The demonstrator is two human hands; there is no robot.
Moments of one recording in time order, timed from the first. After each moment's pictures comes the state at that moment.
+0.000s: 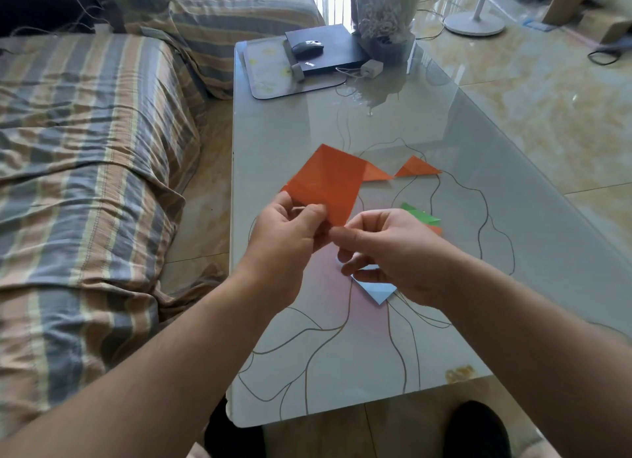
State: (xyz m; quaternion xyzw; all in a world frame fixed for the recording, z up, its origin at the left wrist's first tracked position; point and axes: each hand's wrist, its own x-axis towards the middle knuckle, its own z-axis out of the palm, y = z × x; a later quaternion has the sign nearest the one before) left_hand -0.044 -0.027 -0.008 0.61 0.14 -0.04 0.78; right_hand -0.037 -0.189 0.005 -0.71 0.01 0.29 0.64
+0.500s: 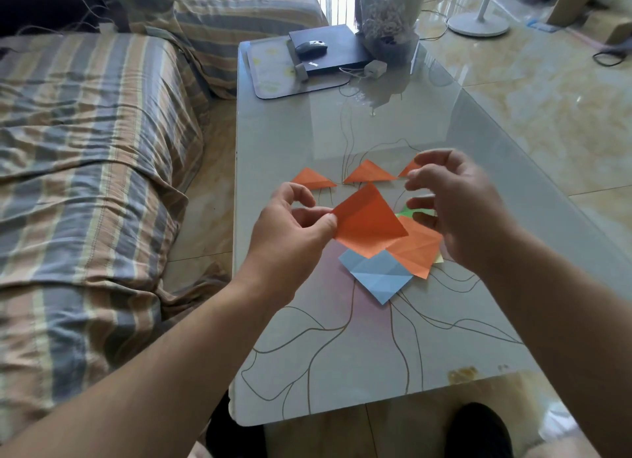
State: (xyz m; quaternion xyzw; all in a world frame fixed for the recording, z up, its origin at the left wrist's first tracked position) left_hand -0.048 -0.017 -0.013 0.76 0.08 0.01 0.64; right_hand -0.001 -0.227 0.010 -0.70 0.12 0.04 0.70
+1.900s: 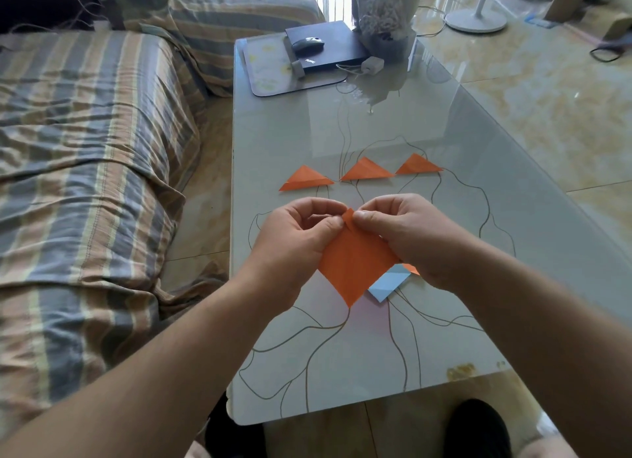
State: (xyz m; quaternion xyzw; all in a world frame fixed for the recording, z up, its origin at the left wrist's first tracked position) left_hand -0.049 -0.024 -0.020 0.69 0.09 -0.06 0.71; right_hand -0.019 -0.203 -0.011 -0.74 0.00 0.21 0.64
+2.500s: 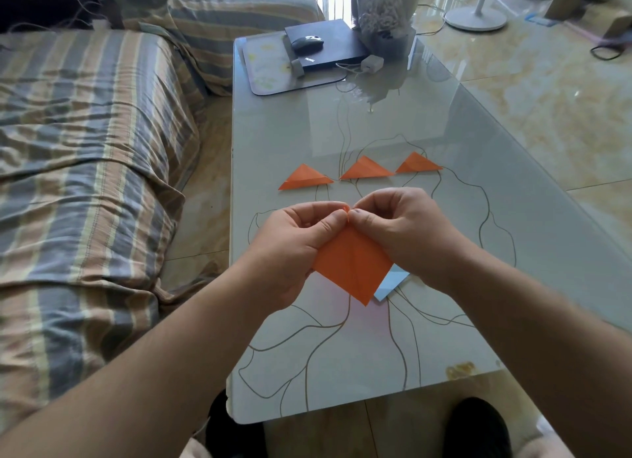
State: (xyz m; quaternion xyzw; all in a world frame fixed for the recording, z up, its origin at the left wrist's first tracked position) left_hand -0.048 -0.024 -0.015 0.61 0.13 -0.13 0.77; right_hand -0.021 -0.201 -0.017 -0.80 -0.08 0.10 0.59
